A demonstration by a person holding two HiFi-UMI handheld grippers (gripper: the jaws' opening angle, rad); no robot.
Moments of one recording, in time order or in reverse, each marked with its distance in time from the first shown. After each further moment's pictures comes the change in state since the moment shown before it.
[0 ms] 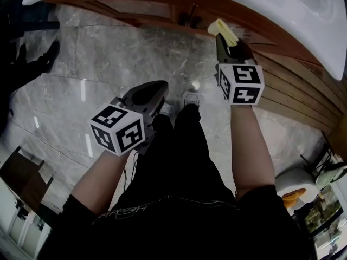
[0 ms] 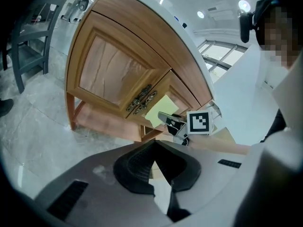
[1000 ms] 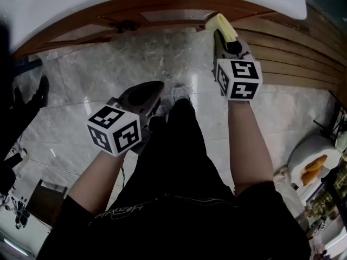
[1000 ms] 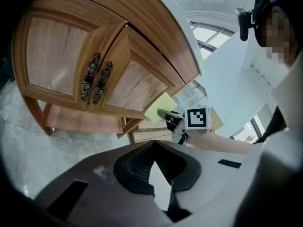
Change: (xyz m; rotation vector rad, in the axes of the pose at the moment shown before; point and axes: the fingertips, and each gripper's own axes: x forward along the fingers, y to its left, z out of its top) left arm 0.076 -0.076 -0.027 0.156 0.202 -0.145; right arm -0.081 -0.113 -0.069 0.186 0.001 -0.230
